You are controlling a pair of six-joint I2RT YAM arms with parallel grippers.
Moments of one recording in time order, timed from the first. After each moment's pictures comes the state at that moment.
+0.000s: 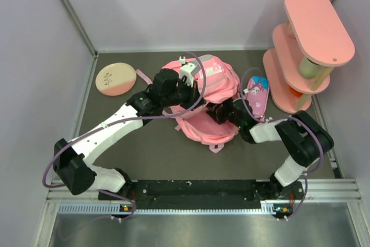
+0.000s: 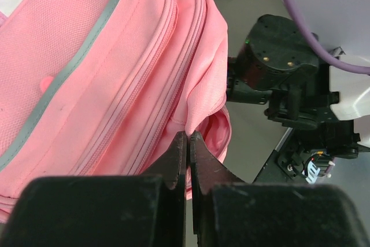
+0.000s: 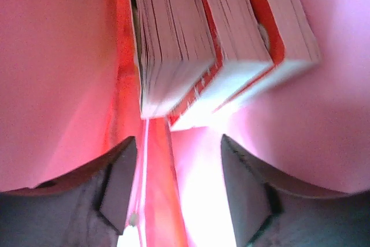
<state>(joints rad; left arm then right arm) -0.75 1.36 1.23 -0.29 0.27 -0.35 0.55 1.67 0.55 0.81 -0.10 1.40</state>
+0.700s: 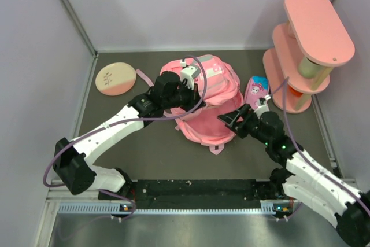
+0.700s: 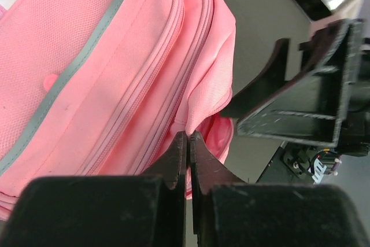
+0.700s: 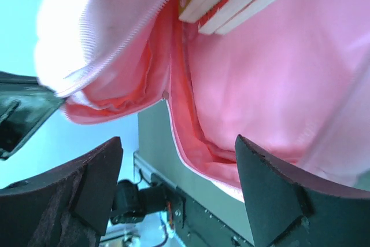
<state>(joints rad) -0.75 1.35 1.18 -0.27 0.25 -0.34 0.55 0.83 0.40 0.11 -0.19 1.17</state>
